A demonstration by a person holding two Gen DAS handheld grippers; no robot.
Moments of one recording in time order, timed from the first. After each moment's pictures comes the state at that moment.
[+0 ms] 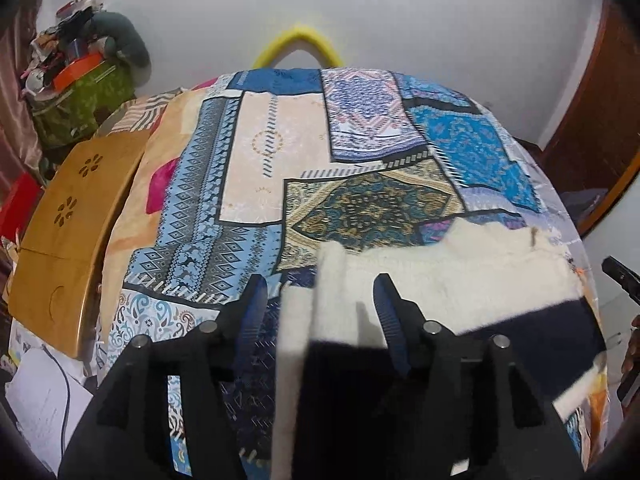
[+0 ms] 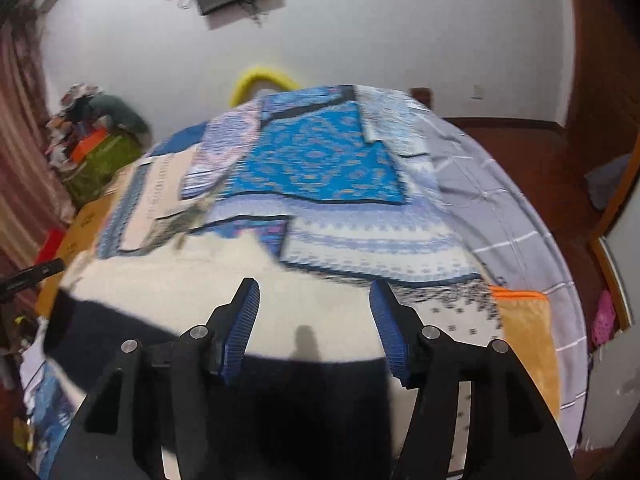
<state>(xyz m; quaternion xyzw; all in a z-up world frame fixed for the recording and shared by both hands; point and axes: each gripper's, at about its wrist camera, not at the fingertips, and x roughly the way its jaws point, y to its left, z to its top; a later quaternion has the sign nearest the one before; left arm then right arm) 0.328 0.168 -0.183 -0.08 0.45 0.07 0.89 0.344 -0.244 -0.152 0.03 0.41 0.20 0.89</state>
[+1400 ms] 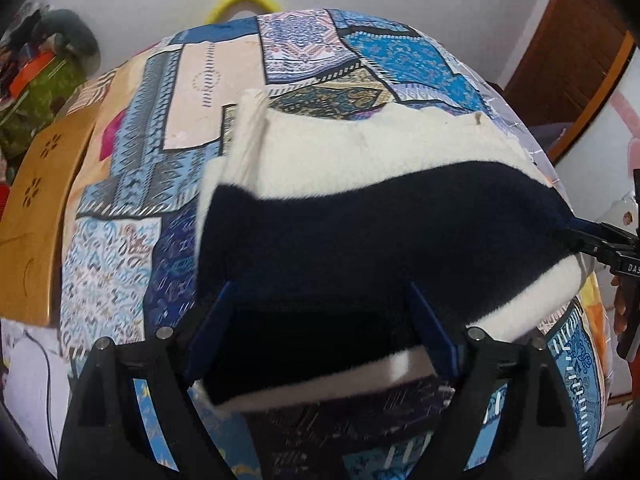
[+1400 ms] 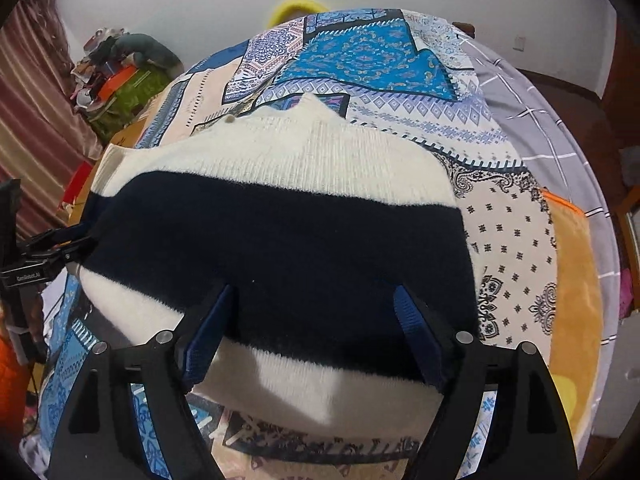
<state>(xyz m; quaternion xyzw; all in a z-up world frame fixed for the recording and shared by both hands) 0.268 0.117 -0.225 -0.06 0.51 -0.01 0.86 0.286 -0.232 -0.197 0.00 0.51 0.25 0.83</state>
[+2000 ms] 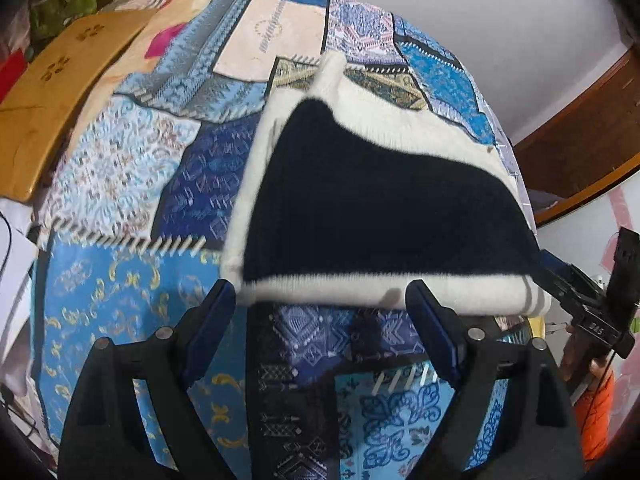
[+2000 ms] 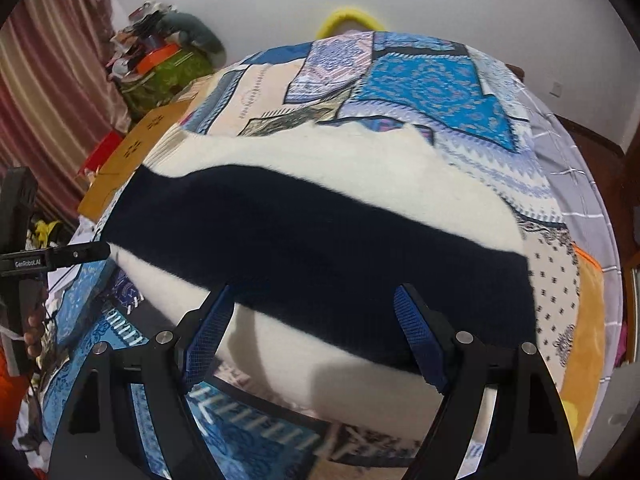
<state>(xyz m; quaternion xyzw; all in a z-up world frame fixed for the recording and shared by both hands) 0.214 0.153 -0.229 -0.23 0.53 0.02 0.82 0.266 -0.167 -0.178 -0.05 0.48 0.31 0.82</state>
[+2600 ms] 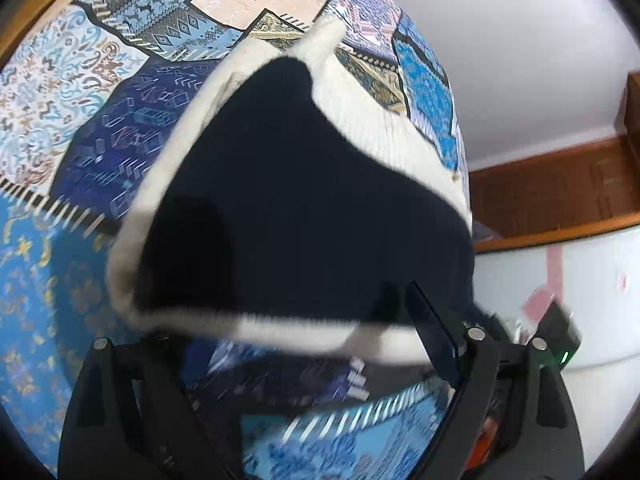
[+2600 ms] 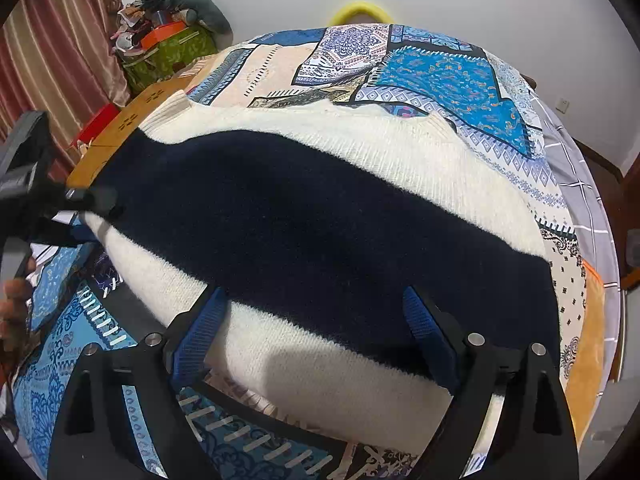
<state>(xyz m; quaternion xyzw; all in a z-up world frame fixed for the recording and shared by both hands) 0.253 0.158 -0.257 -0.41 0.52 -0.04 0.75 0.260 -0.147 -0.196 -0.09 0.47 0.30 0.82</state>
